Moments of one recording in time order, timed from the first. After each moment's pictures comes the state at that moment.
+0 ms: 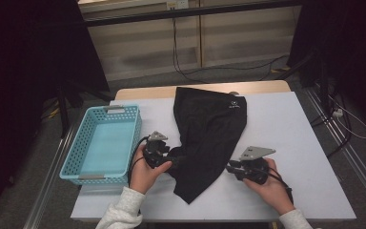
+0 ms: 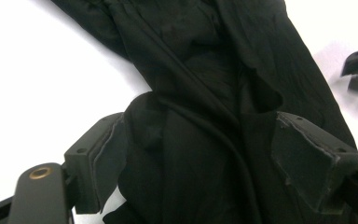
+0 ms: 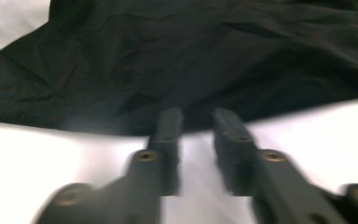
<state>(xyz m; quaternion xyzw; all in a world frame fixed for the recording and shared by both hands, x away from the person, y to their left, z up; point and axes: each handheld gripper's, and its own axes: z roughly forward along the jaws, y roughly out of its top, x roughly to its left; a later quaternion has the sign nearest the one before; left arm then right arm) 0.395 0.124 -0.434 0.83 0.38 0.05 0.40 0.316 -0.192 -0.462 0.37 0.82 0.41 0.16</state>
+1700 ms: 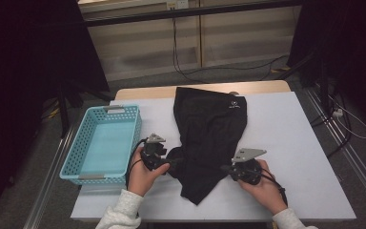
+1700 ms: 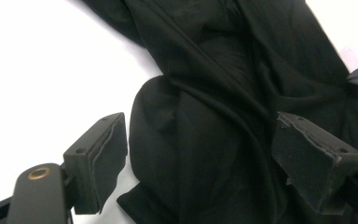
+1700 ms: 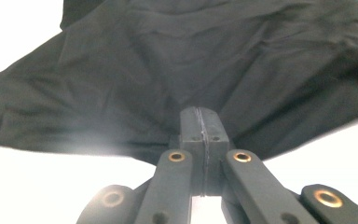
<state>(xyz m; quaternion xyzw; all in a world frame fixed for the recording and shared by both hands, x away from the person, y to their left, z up) 0.391 0.130 -0.438 0.83 0.39 0.06 0.39 0.316 -0.180 -0.465 0.36 0.83 0.40 0.14</state>
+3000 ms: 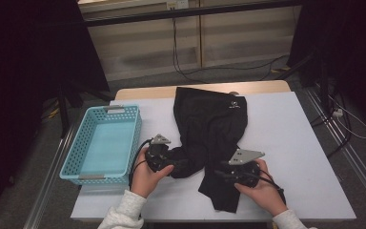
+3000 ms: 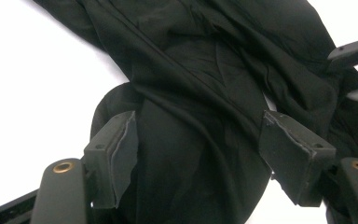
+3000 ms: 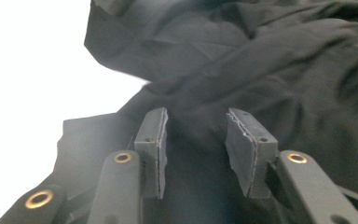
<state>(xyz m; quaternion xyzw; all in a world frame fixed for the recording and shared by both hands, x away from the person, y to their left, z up) 0.385 0.117 -0.434 0.84 0.36 0.04 0.39 0.310 -0.166 -0.454 0.33 0.83 0.42 0.16</state>
